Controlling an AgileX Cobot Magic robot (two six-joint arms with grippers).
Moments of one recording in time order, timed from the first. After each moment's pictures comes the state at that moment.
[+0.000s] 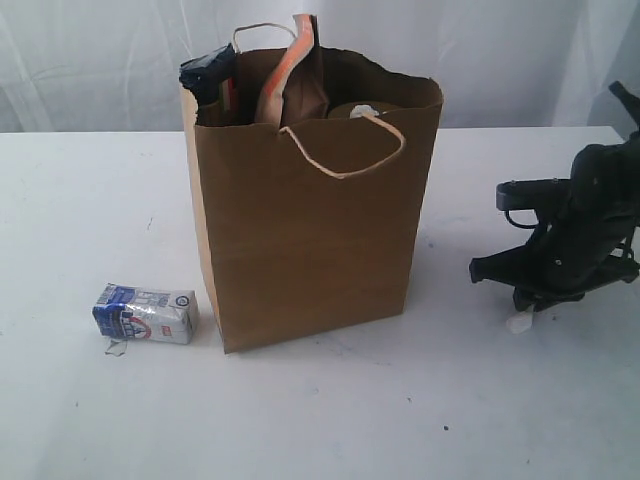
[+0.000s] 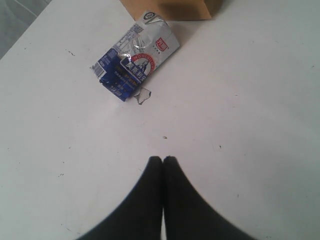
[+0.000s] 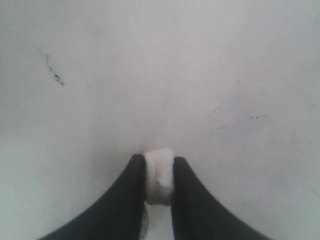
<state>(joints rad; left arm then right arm) -0.38 0.19 0.02 -0.15 0.39 0.76 0.11 1.91 -1.05 -0.02 0.51 0.11</state>
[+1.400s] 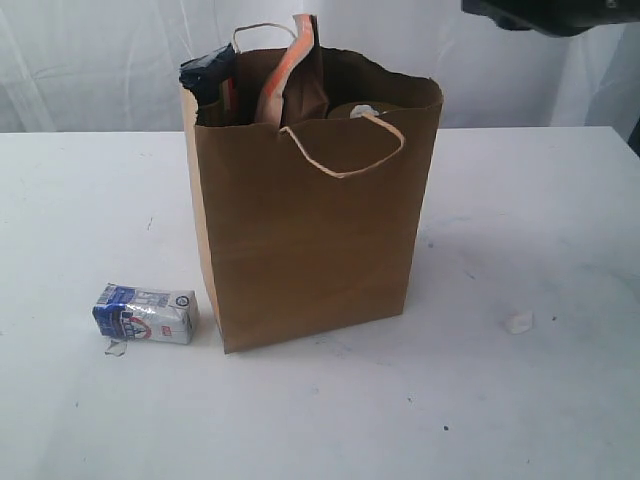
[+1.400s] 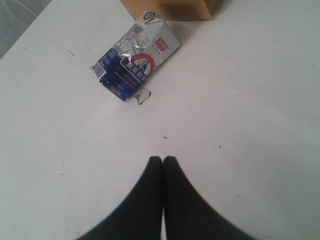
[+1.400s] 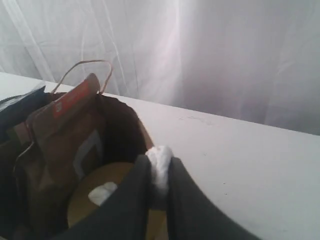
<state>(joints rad) -0.38 0.19 0.02 -0.15 0.39 0.76 0.40 1.27 -1.19 0.05 0.38 0.07</state>
